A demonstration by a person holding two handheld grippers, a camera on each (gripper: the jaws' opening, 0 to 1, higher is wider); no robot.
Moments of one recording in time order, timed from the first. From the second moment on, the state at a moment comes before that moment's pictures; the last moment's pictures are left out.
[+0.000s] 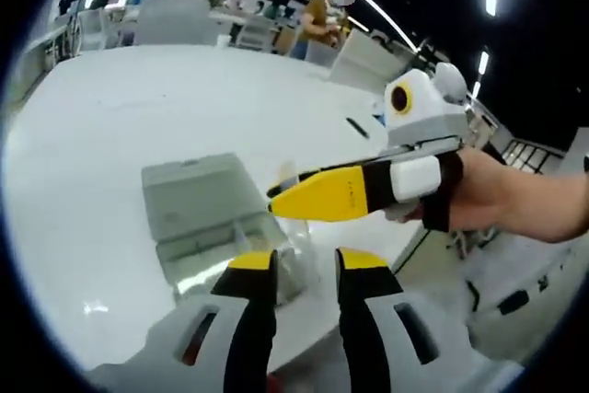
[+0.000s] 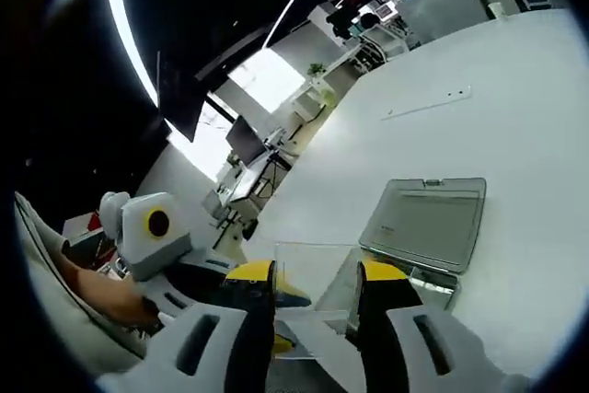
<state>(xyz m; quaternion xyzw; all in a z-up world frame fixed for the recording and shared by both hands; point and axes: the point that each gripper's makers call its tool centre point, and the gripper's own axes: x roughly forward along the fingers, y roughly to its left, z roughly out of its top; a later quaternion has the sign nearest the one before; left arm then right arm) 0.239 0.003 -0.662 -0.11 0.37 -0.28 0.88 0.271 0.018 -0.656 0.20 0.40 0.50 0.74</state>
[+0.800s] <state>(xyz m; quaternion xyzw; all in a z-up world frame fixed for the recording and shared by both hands) 0.243 0.009 -0.682 -0.10 0.41 -0.21 0.88 0.270 0.022 -0.675 0.19 0.43 0.45 0.76</state>
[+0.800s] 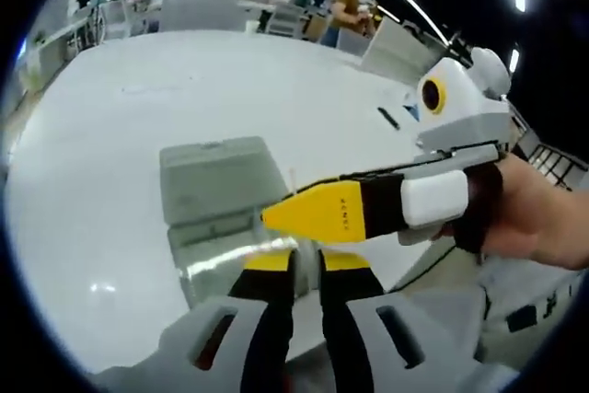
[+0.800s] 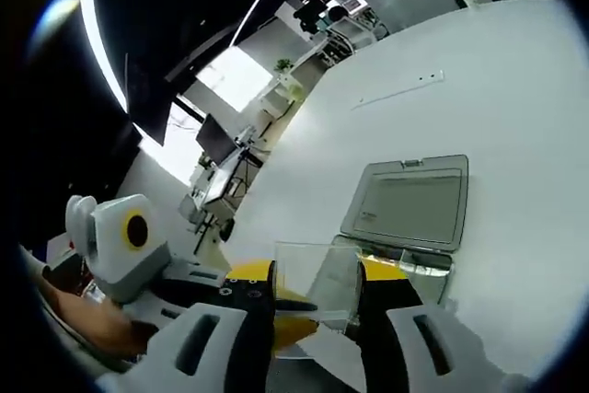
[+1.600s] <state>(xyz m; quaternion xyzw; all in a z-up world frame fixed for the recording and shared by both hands) 0.242 0.013 -0.689 -0.13 0.43 -0.20 0.87 0.268 0.026 -0.677 0.18 0.44 0.43 0.77</state>
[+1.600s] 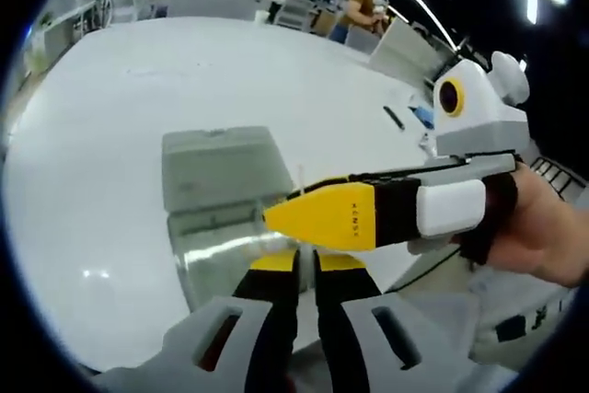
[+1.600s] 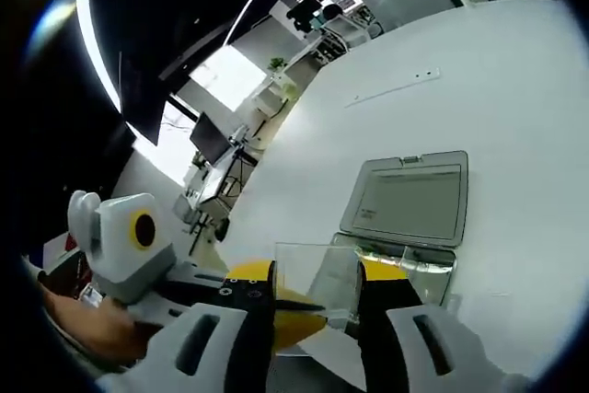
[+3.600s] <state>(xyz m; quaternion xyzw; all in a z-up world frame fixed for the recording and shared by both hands) 0.222 0.027 -0.674 -0.22 0.50 -0.24 0.80 0.259 -0.008 -0.661 0.22 0.38 0.48 0.76</state>
